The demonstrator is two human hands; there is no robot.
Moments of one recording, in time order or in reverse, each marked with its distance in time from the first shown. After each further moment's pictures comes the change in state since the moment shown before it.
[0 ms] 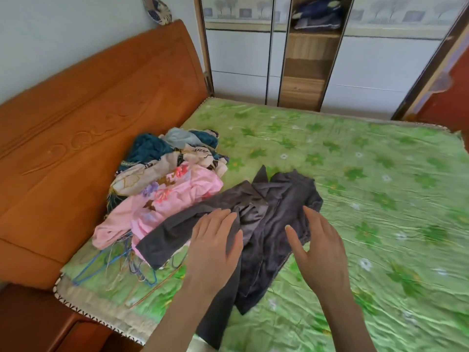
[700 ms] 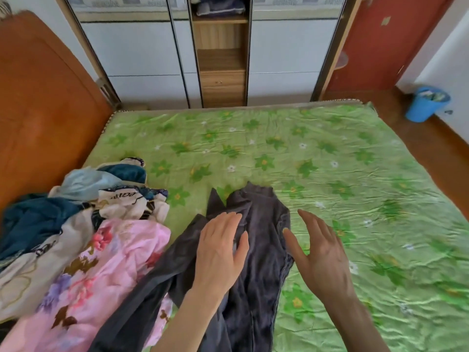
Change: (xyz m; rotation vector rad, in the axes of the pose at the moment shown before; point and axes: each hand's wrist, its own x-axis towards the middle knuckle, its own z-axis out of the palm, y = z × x) left_hand 0.208 -0.059 0.216 -0.298 -0.240 0.252; right_hand 0.174 0.050 0.077 -0.110 0.166 0.274
